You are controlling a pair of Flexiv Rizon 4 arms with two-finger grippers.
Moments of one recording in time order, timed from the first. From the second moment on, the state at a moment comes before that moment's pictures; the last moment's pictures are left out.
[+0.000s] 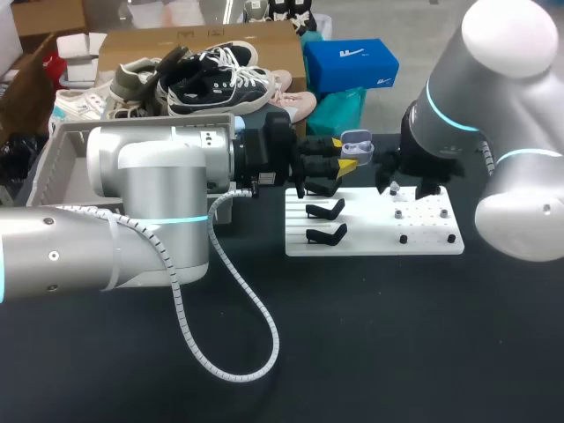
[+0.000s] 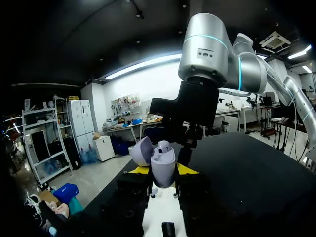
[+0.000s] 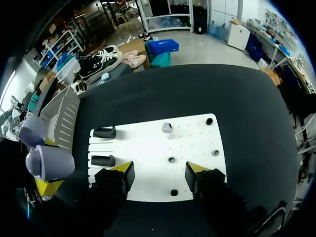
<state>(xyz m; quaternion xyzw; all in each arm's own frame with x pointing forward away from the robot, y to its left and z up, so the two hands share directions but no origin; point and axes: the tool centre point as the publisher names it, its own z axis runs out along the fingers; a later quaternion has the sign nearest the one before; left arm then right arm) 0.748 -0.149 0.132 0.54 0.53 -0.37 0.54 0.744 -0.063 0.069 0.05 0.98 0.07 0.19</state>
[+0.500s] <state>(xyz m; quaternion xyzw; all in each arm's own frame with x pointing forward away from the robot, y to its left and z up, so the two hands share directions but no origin) 0.749 -0.147 0.132 0.54 0.53 -0.37 0.54 0.756 -0.062 0.066 0.06 0.98 0.08 0.19</state>
